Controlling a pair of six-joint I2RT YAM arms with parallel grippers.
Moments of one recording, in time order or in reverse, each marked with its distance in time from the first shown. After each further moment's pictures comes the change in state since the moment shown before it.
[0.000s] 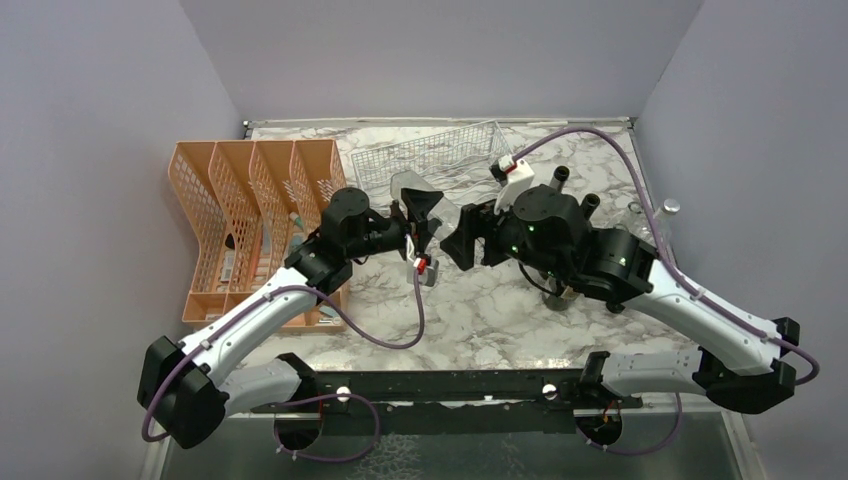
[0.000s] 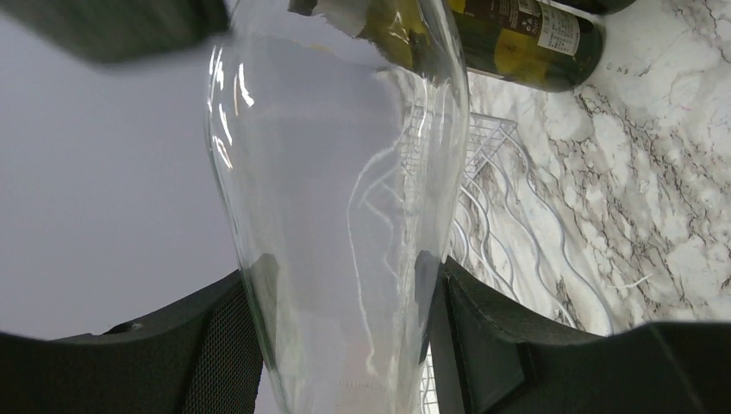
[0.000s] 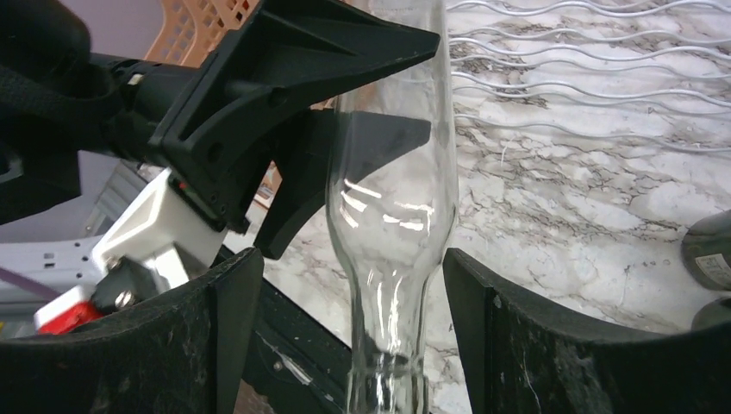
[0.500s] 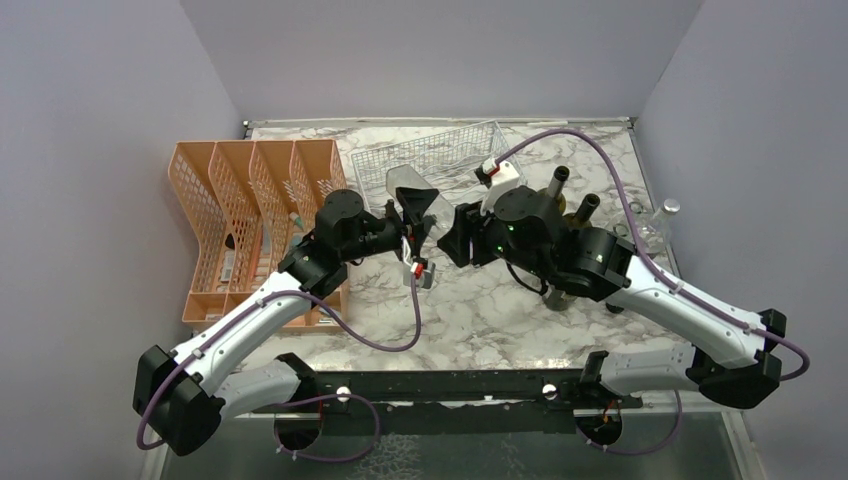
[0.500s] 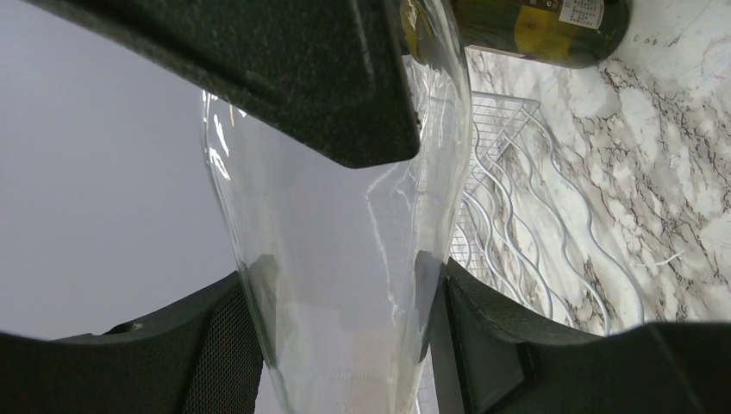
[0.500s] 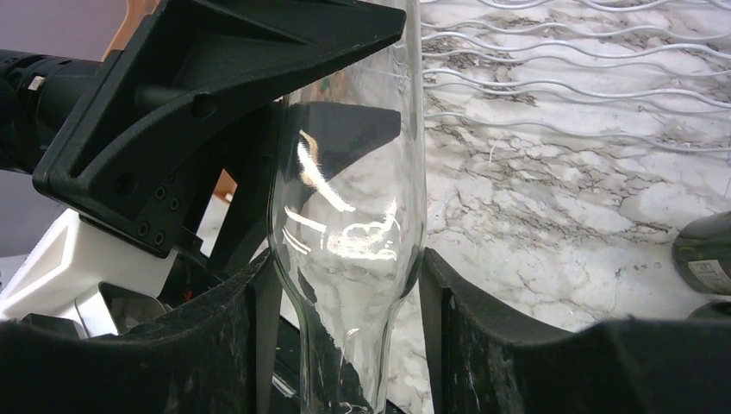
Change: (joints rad) left arm 0.000 -0.048 0.000 -0.034 -0.027 0.078; right arm 0.000 0.071 -0.018 0.033 0.025 -0.010
